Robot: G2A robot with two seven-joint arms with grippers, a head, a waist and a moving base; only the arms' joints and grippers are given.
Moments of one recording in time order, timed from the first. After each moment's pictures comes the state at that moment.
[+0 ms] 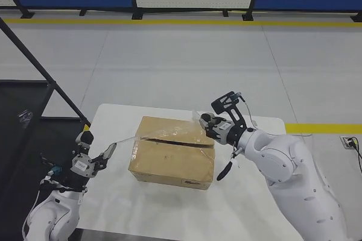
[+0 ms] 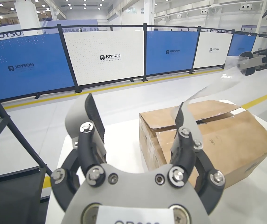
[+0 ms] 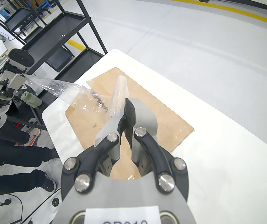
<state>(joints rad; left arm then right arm) 1.37 -1.18 -1.70 -1.74 1.22 -0.45 0.26 -0.71 -1.24 1.16 -1.72 -0.75 -0.12 0.81</state>
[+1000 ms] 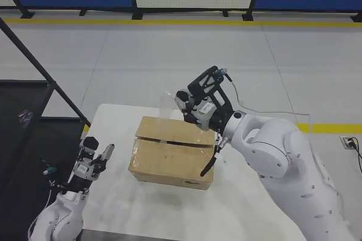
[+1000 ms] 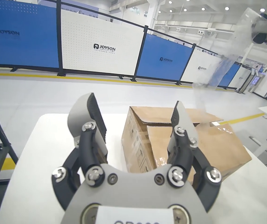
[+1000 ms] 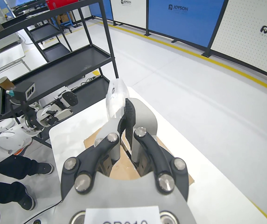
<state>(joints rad) 1.37 -1.19 -1.66 -1.66 0.93 -0.49 0.22 -0.49 -1.28 1.01 -1.79 -0.75 -0.12 0.74</state>
